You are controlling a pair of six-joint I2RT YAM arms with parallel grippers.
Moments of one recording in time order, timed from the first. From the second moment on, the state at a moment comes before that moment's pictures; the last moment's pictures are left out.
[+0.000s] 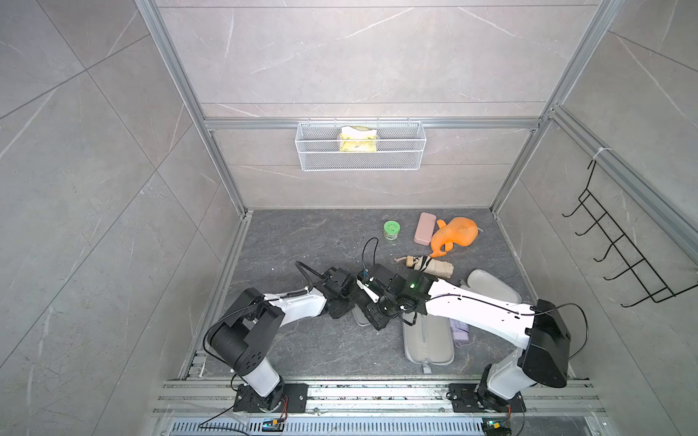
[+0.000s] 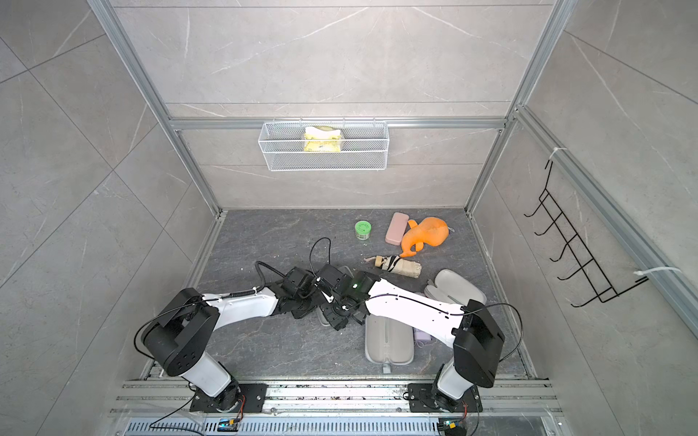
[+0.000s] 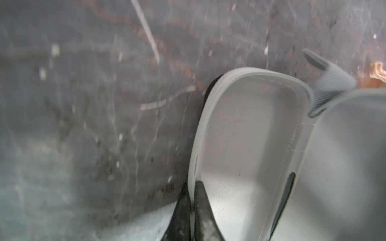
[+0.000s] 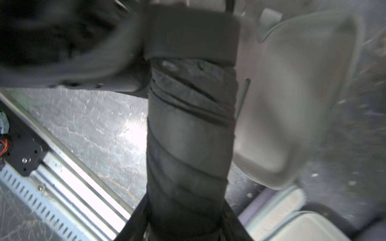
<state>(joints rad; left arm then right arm) -0.72 1.60 0.76 -0.21 0.04 -1.21 1.00 1.61 1.28 -0.85 -0.01 0.32</state>
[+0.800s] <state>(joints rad) -0.32 1.36 0.64 -0.17 0.36 -0.92 1.00 1.76 1.46 -1.22 0.05 0.18</state>
